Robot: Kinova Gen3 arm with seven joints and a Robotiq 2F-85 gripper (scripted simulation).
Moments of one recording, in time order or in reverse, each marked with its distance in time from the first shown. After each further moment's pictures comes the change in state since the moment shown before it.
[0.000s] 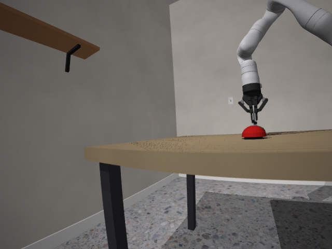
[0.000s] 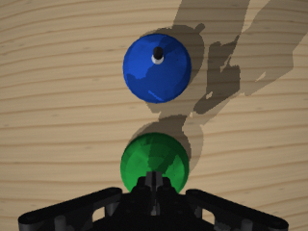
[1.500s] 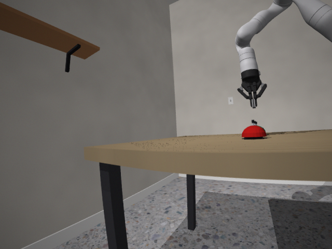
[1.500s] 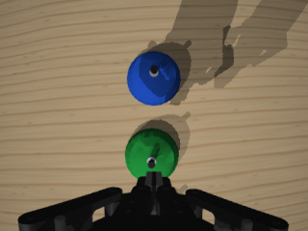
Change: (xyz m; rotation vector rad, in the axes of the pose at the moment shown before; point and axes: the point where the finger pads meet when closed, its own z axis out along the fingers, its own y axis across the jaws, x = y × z) arm -0.001 0.003 -0.060 -0.012 -0.001 -0.003
